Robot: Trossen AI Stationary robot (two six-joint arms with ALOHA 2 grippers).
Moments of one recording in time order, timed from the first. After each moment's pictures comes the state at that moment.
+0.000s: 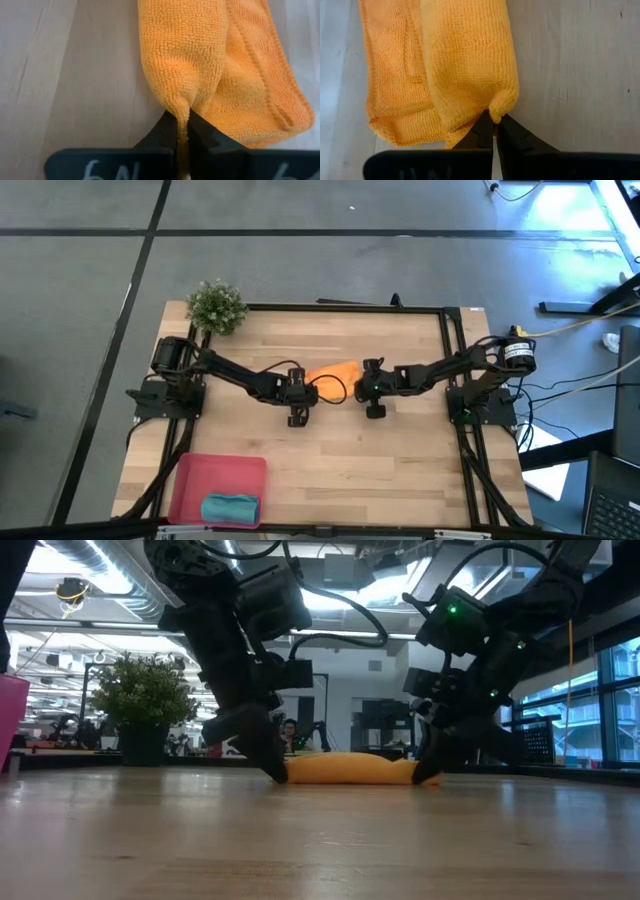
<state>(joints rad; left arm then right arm) -0.06 1.86 0.97 -0.24 -0.27 -0.02 -0.05 1.64 0.61 0.08 0.17 -0.29</state>
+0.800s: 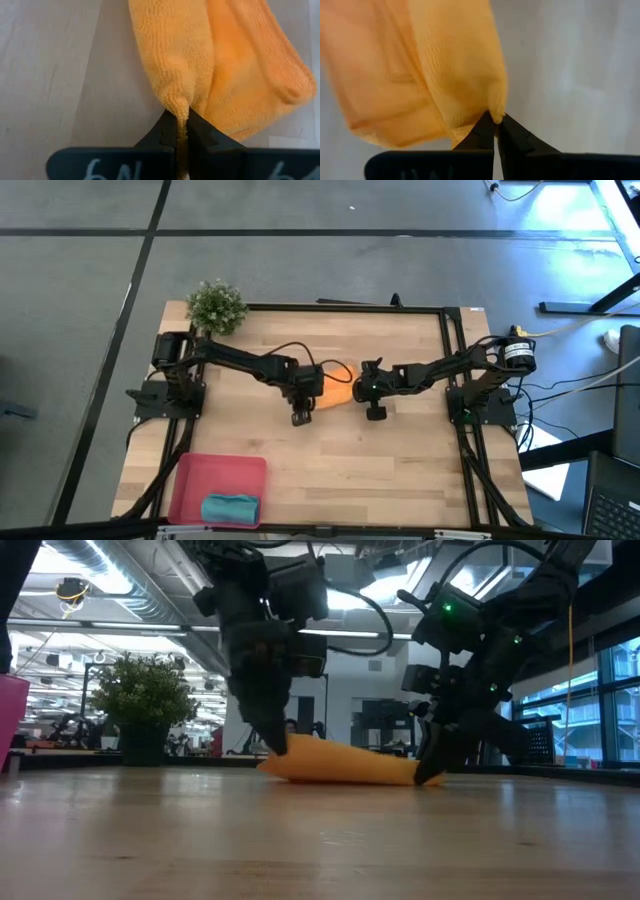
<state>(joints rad) 0.04 1.82 1.15 -0.49 0.21 -0.22 -0.05 1.64 0.64 0.00 0.10 -0.27</state>
